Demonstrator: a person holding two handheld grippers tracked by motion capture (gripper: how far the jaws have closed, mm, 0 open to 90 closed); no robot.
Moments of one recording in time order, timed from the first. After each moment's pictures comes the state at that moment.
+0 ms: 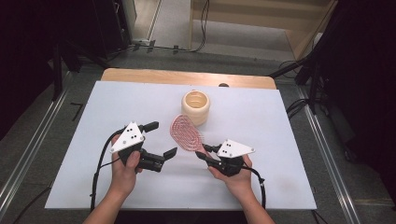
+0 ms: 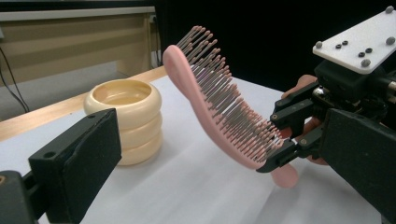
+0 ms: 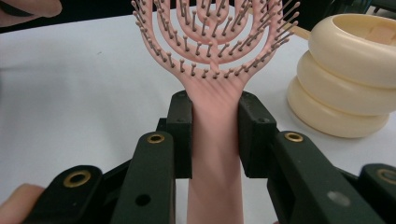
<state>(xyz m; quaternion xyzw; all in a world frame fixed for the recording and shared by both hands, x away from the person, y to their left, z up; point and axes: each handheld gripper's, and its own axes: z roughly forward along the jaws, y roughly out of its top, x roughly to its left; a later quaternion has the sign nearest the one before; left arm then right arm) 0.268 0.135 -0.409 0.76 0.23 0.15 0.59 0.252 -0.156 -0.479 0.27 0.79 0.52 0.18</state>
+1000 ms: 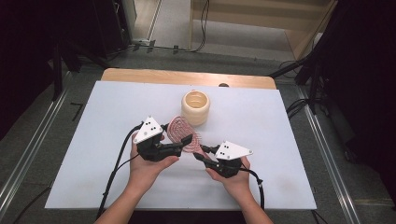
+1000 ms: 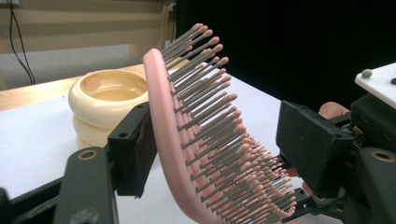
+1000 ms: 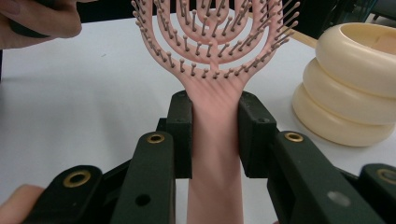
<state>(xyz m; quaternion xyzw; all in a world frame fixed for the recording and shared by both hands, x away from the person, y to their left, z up) 0.276 0.094 -0.410 0.74 0.31 0.13 0.58 0.248 -0.150 -0.478 0.26 0.79 0.52 0.19</state>
